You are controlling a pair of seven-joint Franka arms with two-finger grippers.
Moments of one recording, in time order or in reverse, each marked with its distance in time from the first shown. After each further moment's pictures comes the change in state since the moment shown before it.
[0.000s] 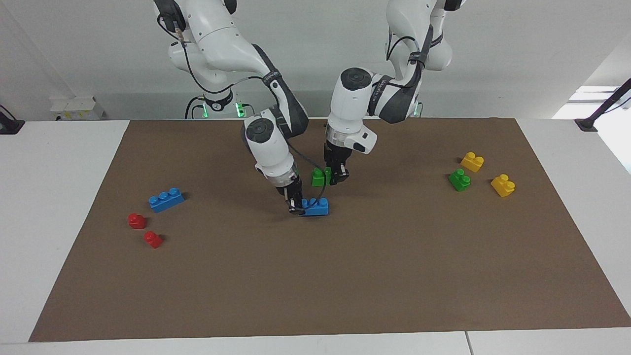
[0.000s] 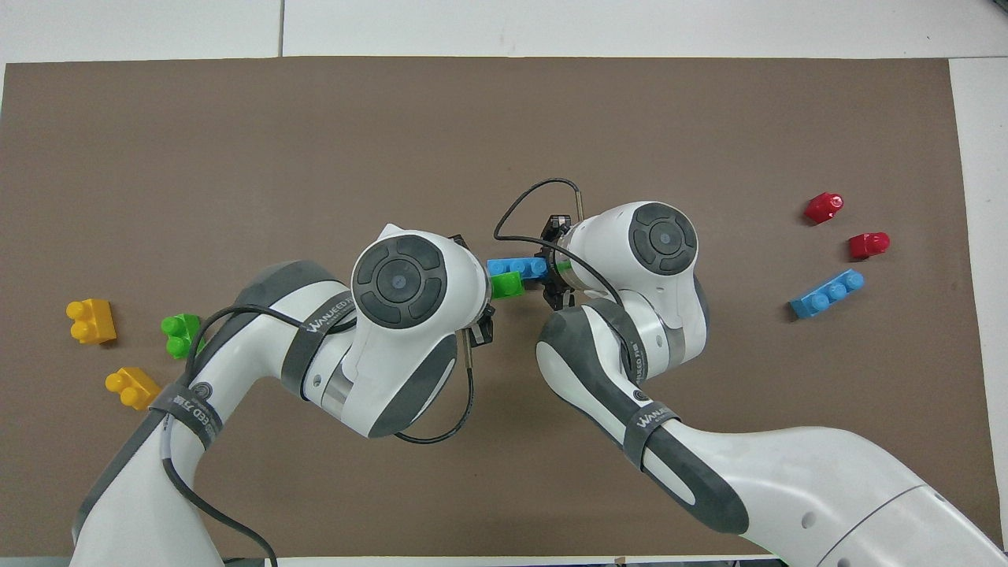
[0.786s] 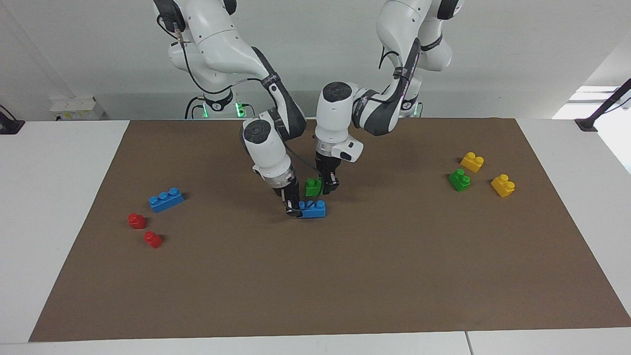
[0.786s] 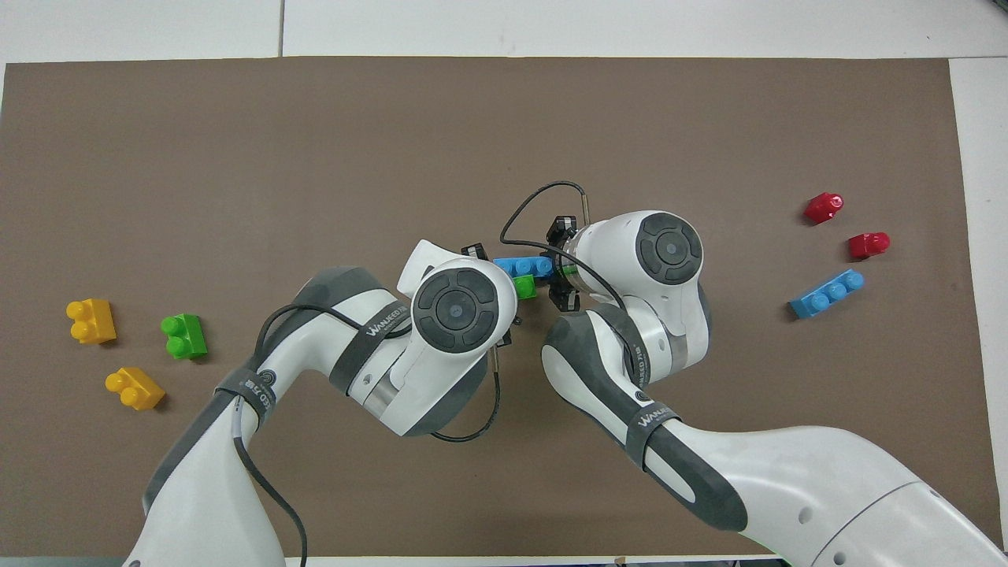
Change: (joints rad) left arm -0.042 0.092 0.001 0.004 0.111 0.094 -0.098; right arm -0.002 0.000 -0.007 -0.030 0.000 0.050 -0.019
